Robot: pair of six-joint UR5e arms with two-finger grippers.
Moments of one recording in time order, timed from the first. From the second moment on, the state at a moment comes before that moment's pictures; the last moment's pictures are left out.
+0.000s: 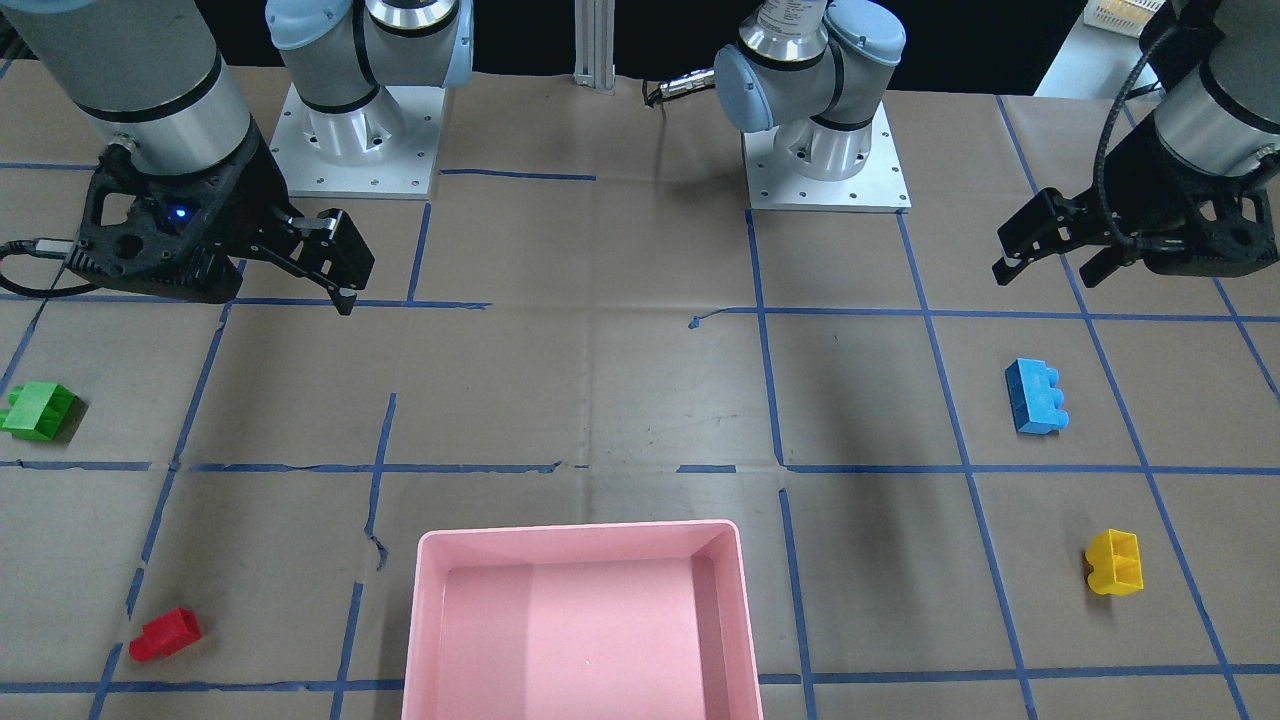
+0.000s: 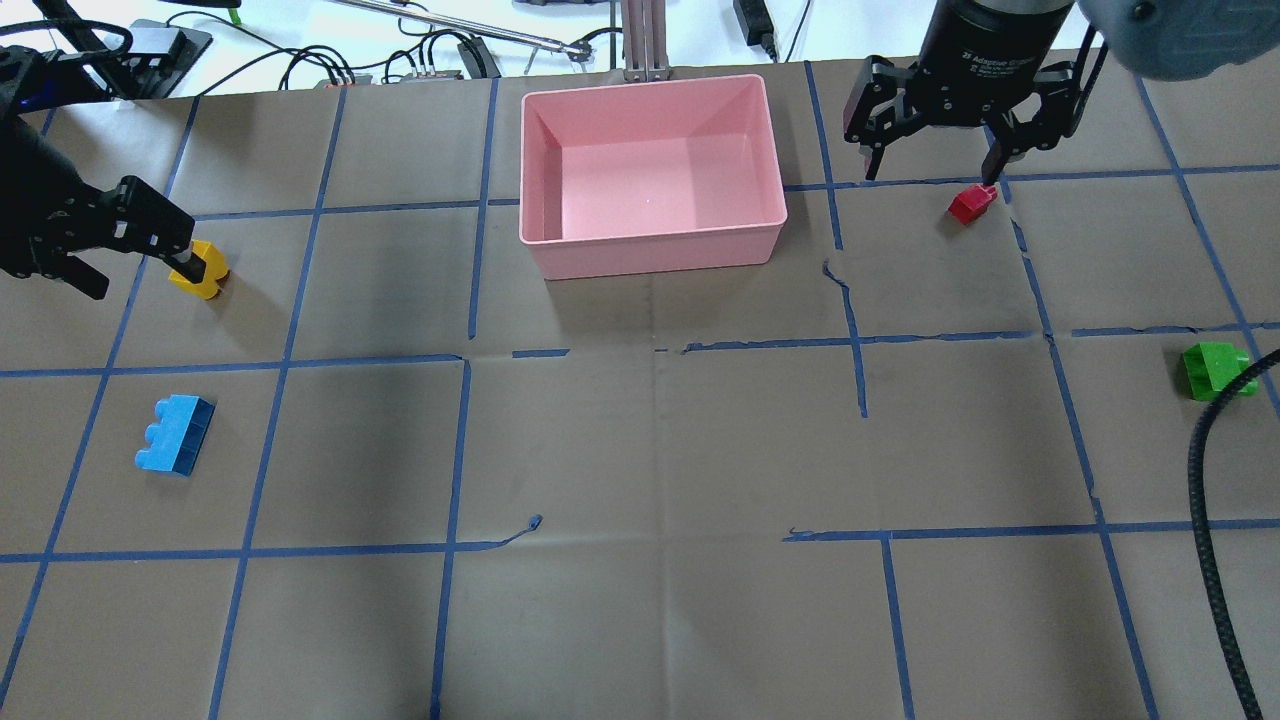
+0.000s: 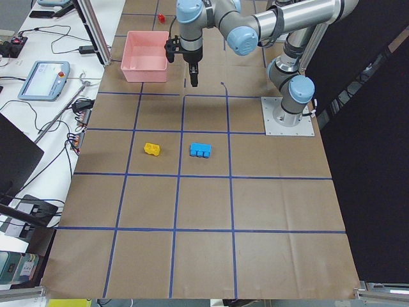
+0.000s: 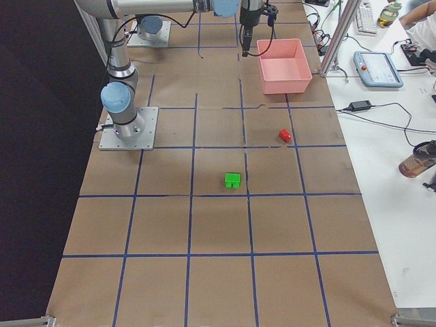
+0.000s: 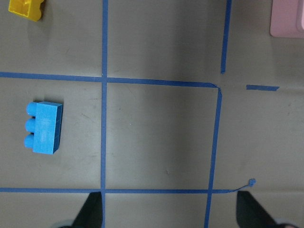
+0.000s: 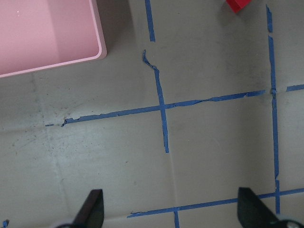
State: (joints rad) left arm -1.14 -1.57 -1.63 -1.58 1.49 0.38; right arm 1.60 -1.44 1.41 -1.52 -1.59 0.16
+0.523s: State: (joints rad) left arm -1.02 -1.72 -1.65 -1.41 1.50 0.74; right arm 1.46 -1.44 1.41 -1.52 -1.60 -0.02
